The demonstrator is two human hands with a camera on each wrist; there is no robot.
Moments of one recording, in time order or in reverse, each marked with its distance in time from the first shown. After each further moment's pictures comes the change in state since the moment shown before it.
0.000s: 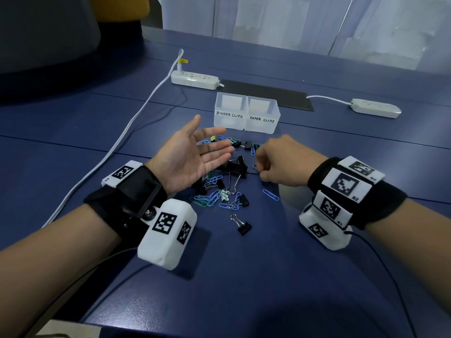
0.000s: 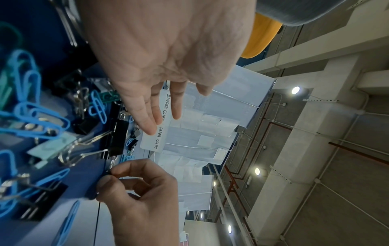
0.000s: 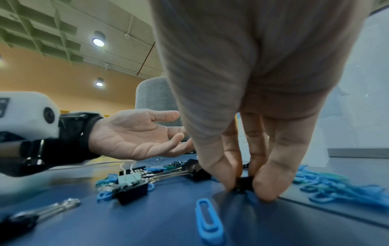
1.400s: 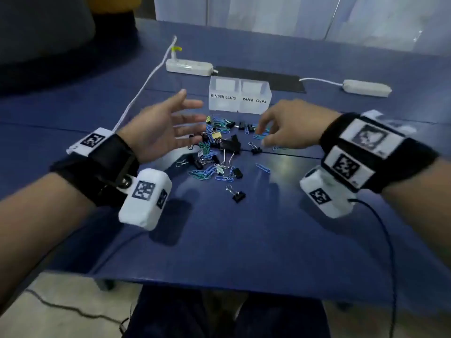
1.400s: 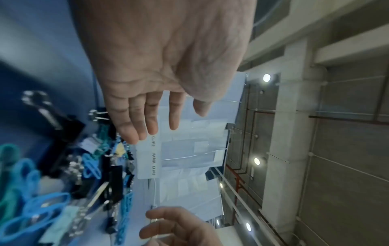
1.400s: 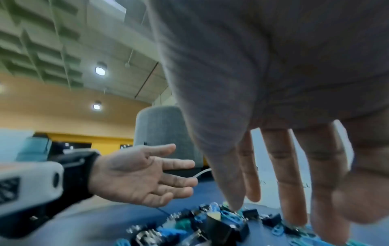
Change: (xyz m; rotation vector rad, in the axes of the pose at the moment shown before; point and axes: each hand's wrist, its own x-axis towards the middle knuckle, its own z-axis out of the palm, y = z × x) left_hand -0.023 0.018 -0.013 0.403 0.025 0.114; right_hand -0.030 -0.006 -0.035 0.002 0.013 0.107
